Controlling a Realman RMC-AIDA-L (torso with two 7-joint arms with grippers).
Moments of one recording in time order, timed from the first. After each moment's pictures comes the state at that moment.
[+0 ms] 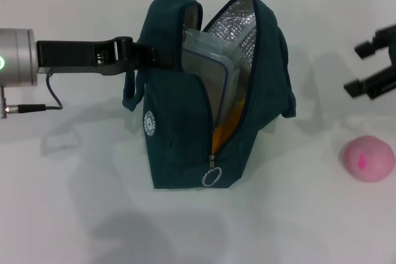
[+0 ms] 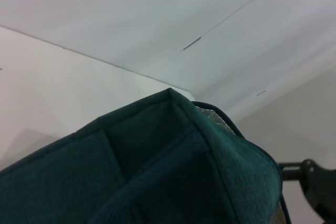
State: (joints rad) left arm -0.53 -2.08 0.79 0.97 1.94 1.66 -2.43; right arm 0.67 1.91 -1.01 -1.34 -2.21 -1.80 2.07
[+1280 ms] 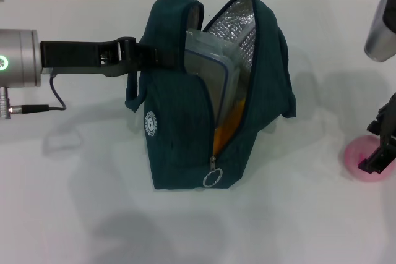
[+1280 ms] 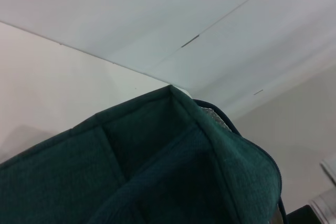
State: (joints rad) left arm -0.54 -2.08 0.79 0.95 1.94 1.66 -2.43; right arm 0.75 2.02 -1.28 -1.20 -2.66 -1.77 2.18
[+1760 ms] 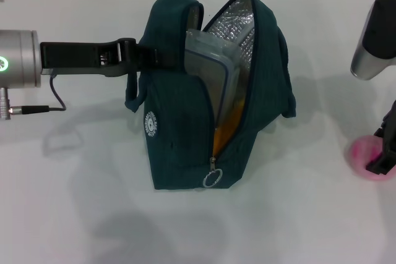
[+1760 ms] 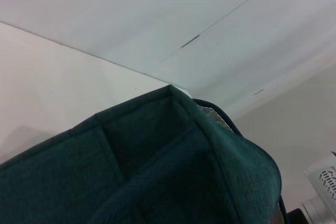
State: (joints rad) left arm -0.54 -2.08 0.79 0.95 1.94 1.66 -2.42; right arm 0.75 2.02 -1.40 -1.18 -2.72 -1.72 2.24
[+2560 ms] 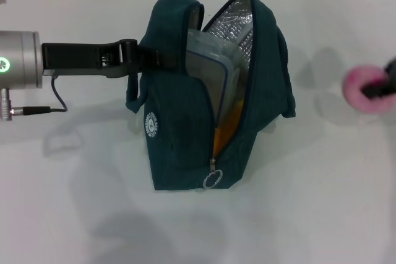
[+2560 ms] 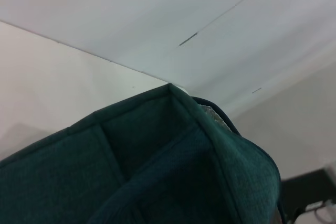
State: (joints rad) left arm -0.54 -2.08 0.79 0.94 1.94 1.66 -2.42; right arm 0.75 2.01 -1.01 -1.32 -2.62 -1.77 2.23
